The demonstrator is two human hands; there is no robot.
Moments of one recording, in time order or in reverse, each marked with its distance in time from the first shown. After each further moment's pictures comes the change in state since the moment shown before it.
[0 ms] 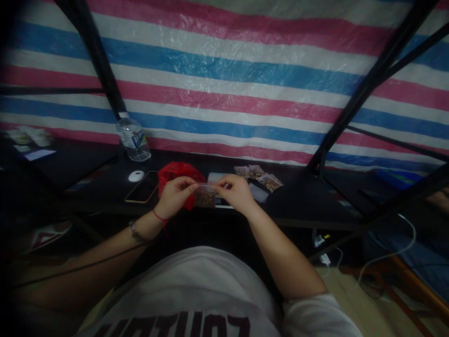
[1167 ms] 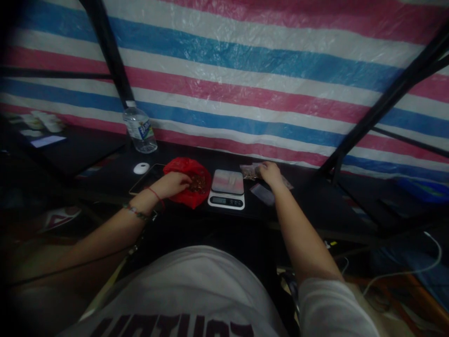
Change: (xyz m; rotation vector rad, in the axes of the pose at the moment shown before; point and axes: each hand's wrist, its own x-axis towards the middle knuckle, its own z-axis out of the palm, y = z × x) left_hand 0.043 -0.054 -0.060 0.927 -0.564 -0.042; right_hand 0.068 0.169 -0.069 -0.576 0.007 0.402
